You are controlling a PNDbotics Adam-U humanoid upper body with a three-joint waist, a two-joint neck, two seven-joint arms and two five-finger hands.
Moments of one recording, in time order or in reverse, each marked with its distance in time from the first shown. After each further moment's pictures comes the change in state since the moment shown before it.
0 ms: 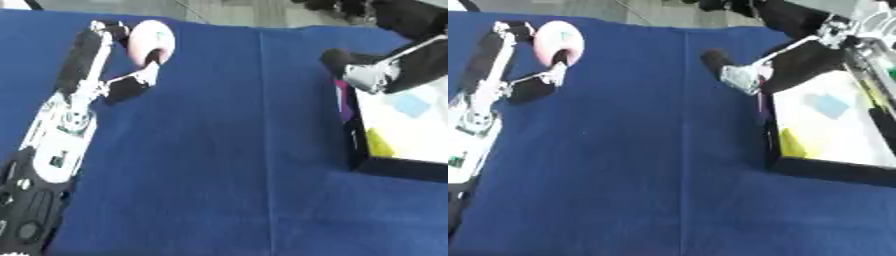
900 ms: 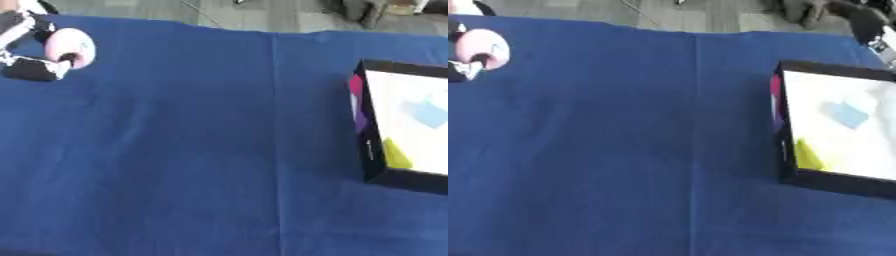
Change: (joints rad) left arm -0.144 0.381 0.054 0.251 0.190 0.008 -0.362; right arm 0.289 -0.115 -0.258 0.005 -0.328 -0.164 -0.295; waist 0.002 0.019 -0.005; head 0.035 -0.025
